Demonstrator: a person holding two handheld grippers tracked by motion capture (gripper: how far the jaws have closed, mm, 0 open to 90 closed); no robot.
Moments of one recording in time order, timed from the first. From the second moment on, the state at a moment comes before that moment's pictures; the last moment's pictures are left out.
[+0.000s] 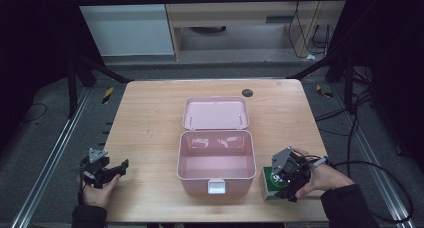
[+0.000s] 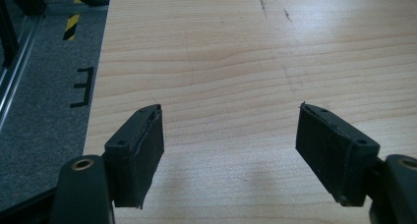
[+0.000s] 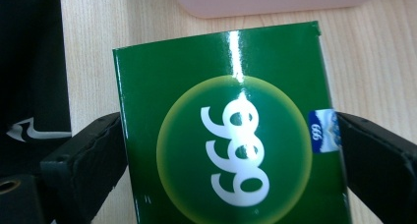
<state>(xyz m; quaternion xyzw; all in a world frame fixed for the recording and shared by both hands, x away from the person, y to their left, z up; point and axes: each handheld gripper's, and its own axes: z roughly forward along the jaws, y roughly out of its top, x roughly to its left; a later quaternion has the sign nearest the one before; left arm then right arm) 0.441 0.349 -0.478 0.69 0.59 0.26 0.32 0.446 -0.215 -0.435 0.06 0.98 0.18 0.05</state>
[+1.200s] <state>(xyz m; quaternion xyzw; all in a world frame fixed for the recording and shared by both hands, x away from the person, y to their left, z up) 0.441 0.349 -0.477 0.69 0.59 0.26 0.32 0.453 -0.216 -0.438 0.10 0.98 0.16 0.02</state>
